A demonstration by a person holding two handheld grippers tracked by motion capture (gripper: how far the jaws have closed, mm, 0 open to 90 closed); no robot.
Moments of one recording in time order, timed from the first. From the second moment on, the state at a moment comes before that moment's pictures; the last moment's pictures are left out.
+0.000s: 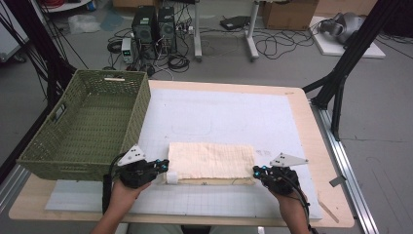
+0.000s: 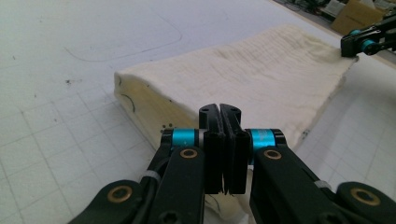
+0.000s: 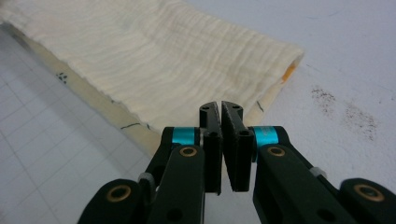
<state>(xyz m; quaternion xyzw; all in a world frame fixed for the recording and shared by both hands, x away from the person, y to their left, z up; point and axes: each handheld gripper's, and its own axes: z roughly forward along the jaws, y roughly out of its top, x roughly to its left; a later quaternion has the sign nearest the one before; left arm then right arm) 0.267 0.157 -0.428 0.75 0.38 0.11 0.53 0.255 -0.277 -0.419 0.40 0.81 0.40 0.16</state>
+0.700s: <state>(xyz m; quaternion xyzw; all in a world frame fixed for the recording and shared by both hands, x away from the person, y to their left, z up) 0.286 0.147 -0.426 0.75 0.40 0.14 0.51 0.263 -0.275 -0.417 0.42 0.78 0.43 0.17</state>
